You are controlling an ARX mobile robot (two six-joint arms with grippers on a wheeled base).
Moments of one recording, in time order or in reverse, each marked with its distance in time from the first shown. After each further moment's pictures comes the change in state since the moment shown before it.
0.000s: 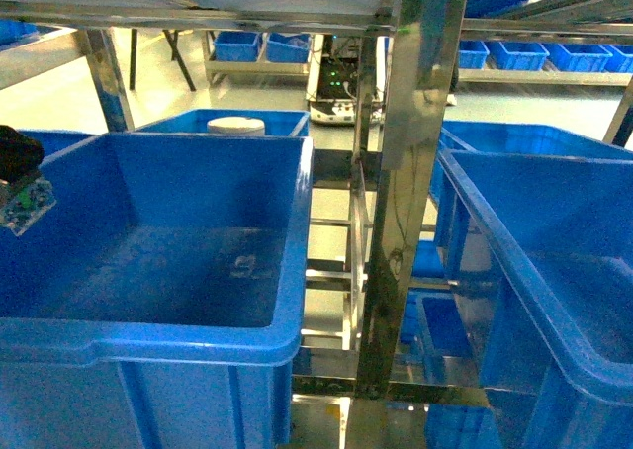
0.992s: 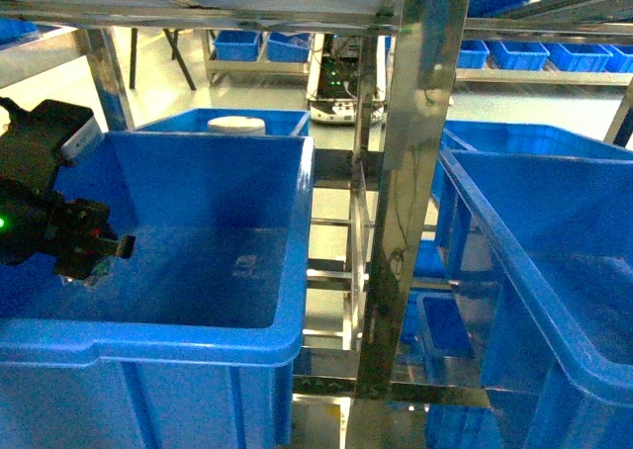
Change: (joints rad) left arm 0.069 0.655 0.359 -0.047 -0.014 0.065; right arm 0.000 0.000 0.000 0.000 0.001 0.000
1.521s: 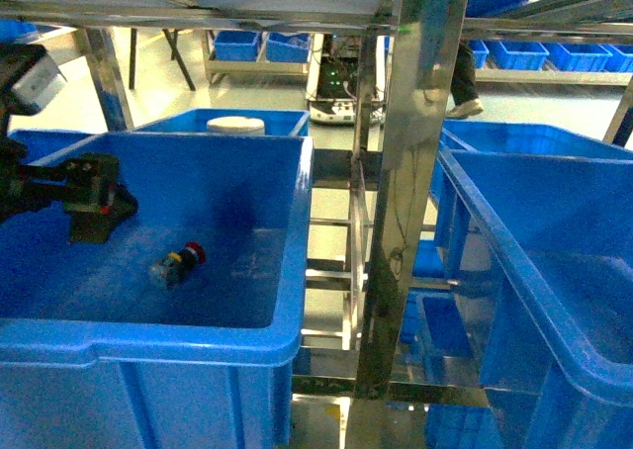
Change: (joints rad) left arm 0.031 -0.162 -0.048 -0.040 0.108 -0.109; right arm 0.000 0.000 0.000 0.000 0.000 0.000
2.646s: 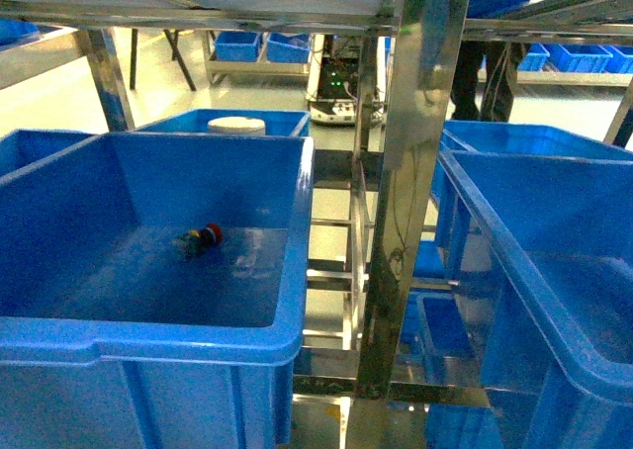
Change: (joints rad) left arm 0.038 -0.813 -0.618 0.446 -0.123 -0.111; right arm 0.192 -0.199 -0.168 0.367 0.260 0.183
